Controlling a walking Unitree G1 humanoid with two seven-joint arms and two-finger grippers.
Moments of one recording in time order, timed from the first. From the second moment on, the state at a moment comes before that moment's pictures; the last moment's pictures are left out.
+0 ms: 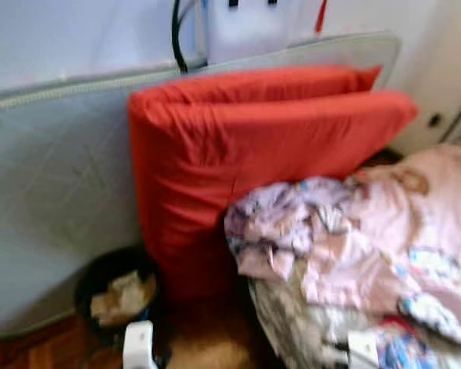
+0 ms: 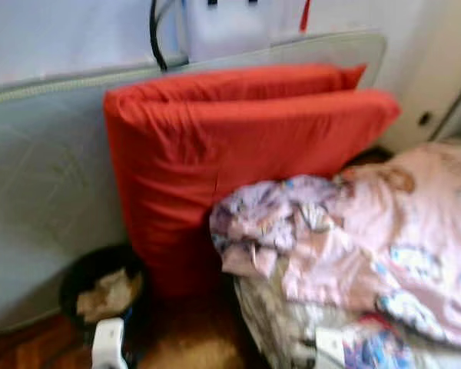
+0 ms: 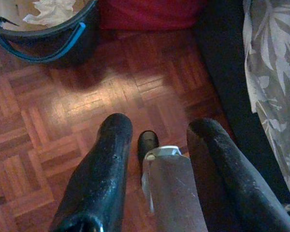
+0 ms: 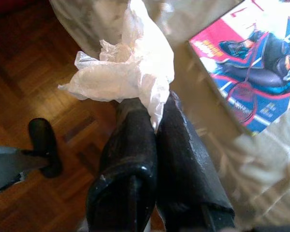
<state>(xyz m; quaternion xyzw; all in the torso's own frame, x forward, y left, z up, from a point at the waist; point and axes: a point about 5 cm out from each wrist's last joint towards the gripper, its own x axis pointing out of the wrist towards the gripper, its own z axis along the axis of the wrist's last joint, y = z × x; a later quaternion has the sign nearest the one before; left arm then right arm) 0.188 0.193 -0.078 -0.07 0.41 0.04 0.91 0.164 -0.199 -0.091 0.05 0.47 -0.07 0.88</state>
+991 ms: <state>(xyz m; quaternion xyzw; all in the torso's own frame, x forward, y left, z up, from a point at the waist) 0.186 0.207 -0.077 -0.06 0.41 0.04 0.91 0.168 -0.179 -0.091 0.07 0.46 -0.05 0.88</state>
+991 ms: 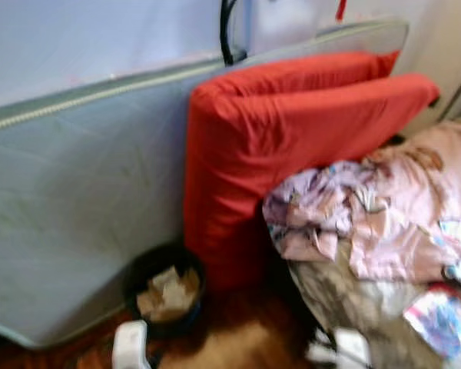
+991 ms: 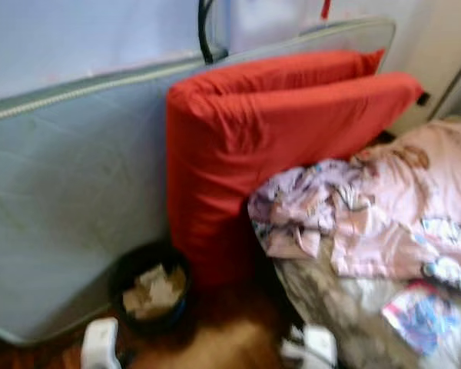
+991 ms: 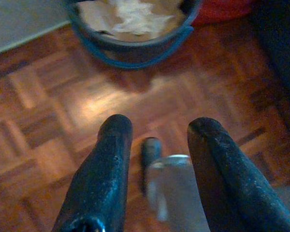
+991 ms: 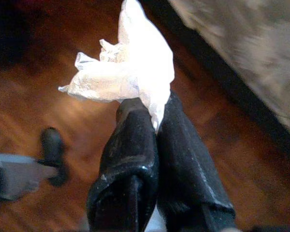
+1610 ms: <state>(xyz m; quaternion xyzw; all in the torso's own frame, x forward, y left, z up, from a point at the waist) 0.194 0.200 -0.074 -0.06 0.40 0.03 0.92 0.162 -0.190 -0.093 0.07 0.47 -0.06 0.88</state>
